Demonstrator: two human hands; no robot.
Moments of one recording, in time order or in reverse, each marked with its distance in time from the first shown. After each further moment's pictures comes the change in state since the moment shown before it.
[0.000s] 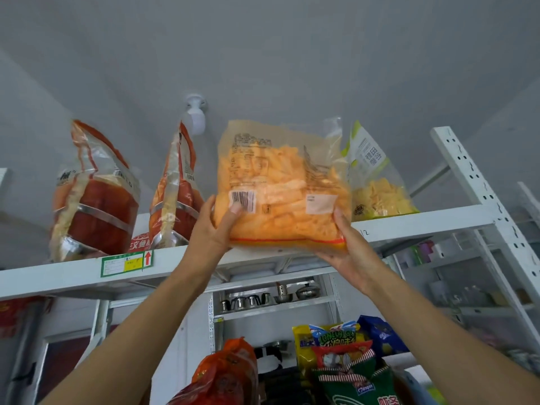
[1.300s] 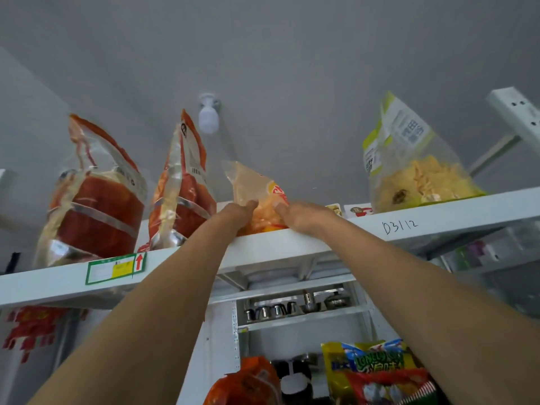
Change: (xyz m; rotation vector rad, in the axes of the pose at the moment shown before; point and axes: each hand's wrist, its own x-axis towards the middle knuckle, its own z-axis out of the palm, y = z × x) left_hand 0.126 -0.053 0.036 0.785 0.083 -0.523; right_hand 0.145 0.039 0.063 -1.531 -0.070 0.095
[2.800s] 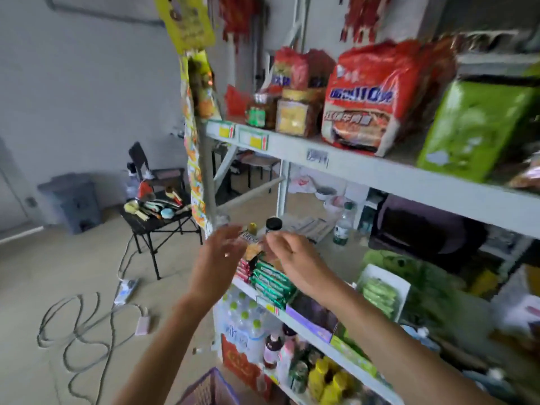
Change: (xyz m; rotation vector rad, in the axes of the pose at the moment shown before) left_hand -0.532 -0.374 0.003 -0.043 0.165 -0.536; right_hand -0.515 -0.049 0.289 0.958 -0.929 -0.237
